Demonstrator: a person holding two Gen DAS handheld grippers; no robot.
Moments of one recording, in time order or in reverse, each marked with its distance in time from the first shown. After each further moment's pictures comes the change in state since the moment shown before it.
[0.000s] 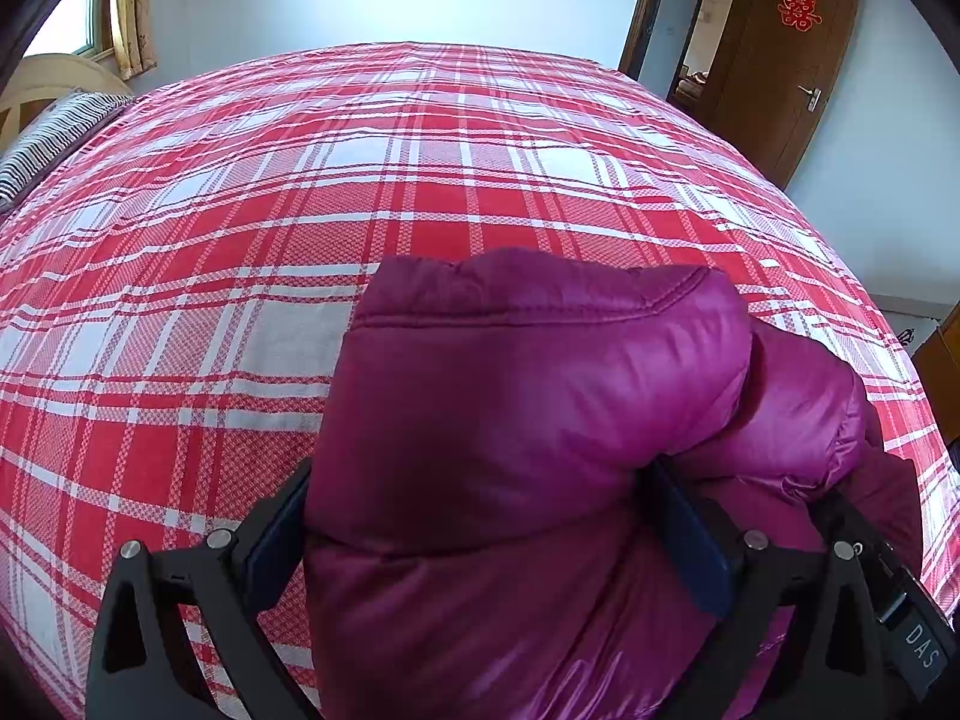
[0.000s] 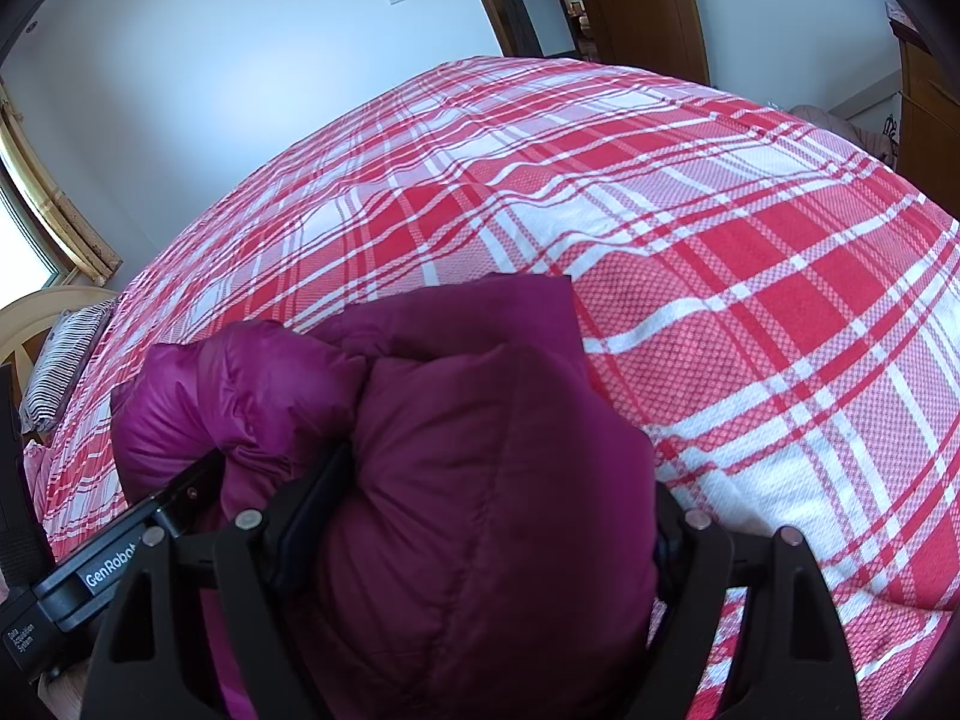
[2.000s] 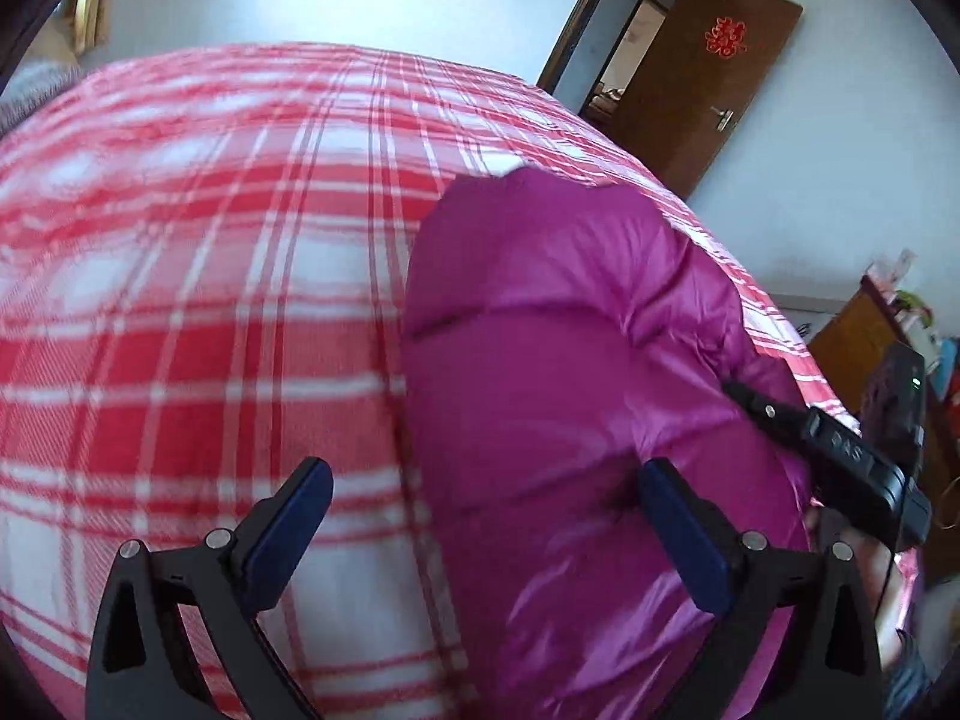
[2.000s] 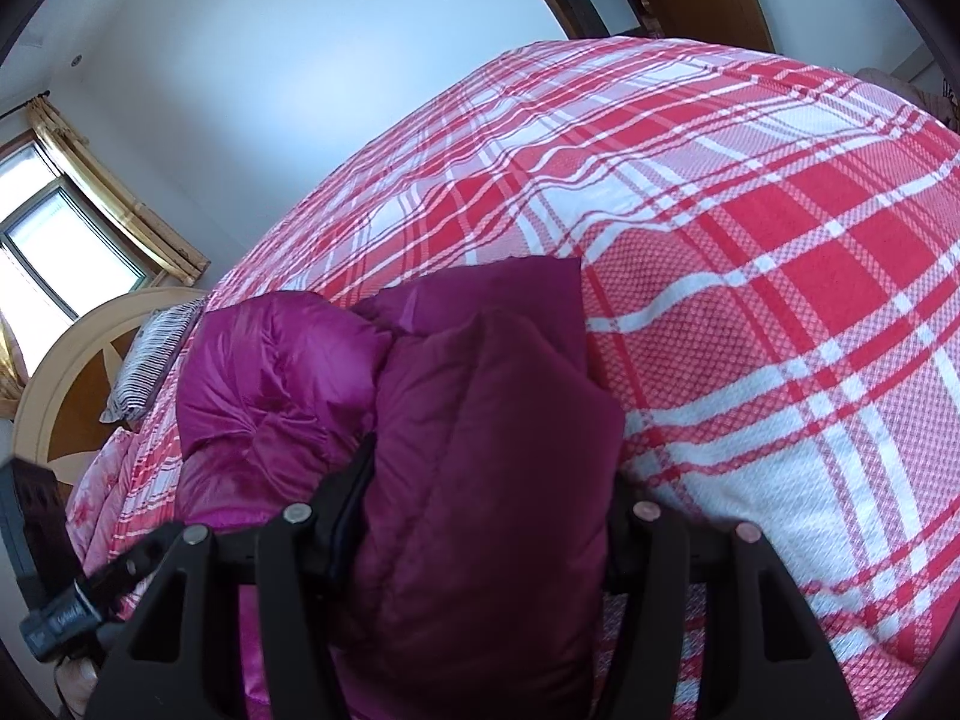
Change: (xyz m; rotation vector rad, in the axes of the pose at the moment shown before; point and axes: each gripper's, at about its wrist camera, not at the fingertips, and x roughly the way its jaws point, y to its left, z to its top) left arm -0.055 0.057 -0.053 0.003 -0.020 -0.300; right arm -0.006 -0.034 -0.002 0.017 0.031 0.276
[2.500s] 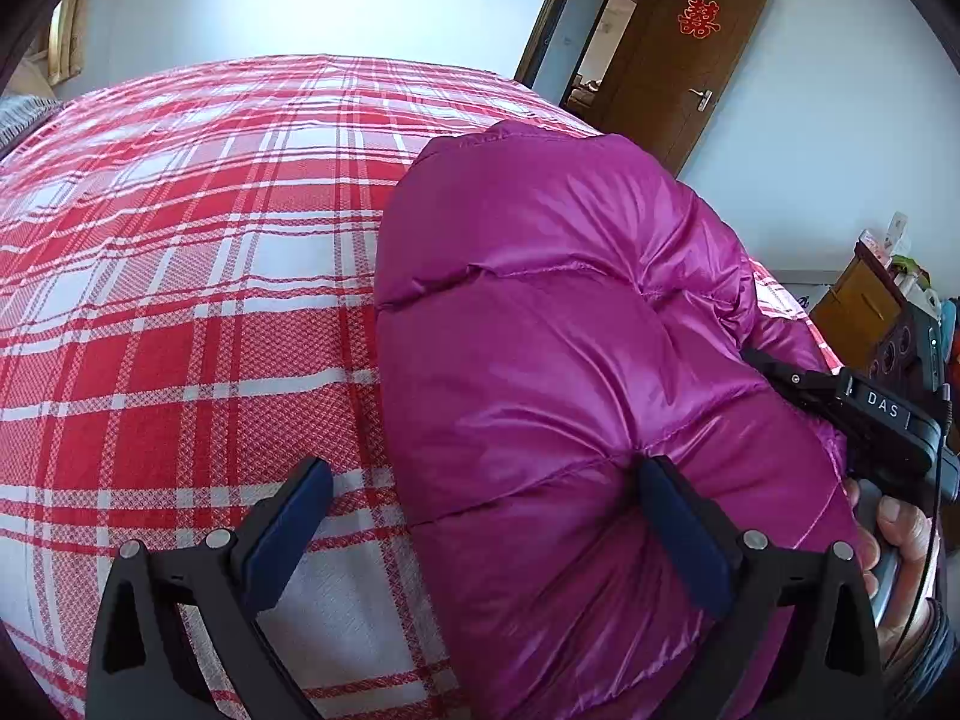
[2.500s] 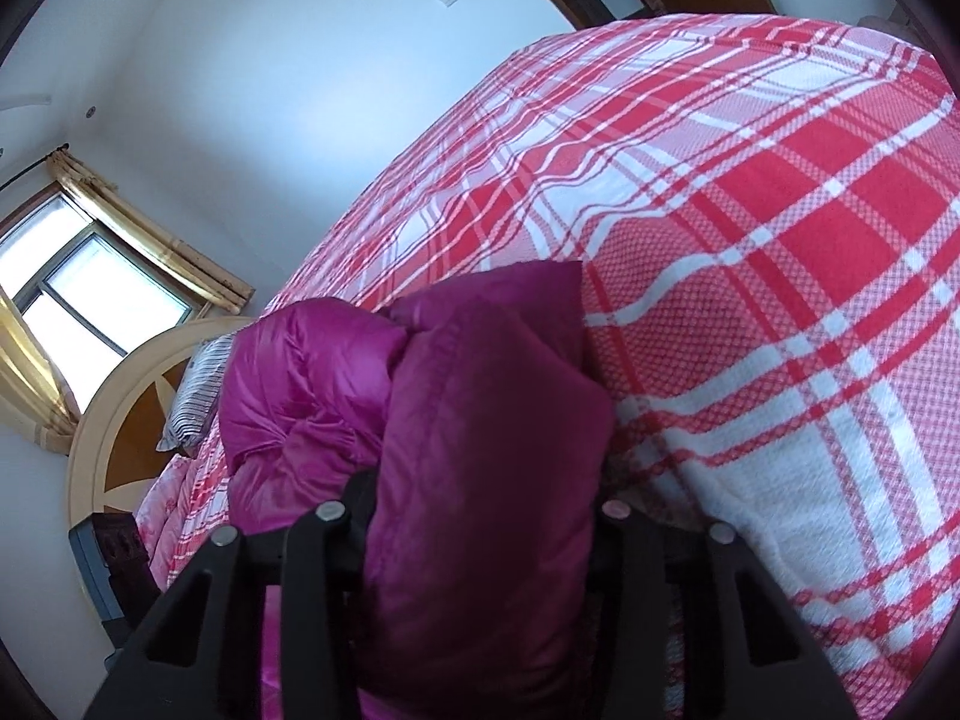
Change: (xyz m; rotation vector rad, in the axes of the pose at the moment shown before) left arm 0.014 -0.015 -0.008 0.097 -0.011 0.023; right arm -0.006 -0.016 -0.001 0.081 -0.005 0.154
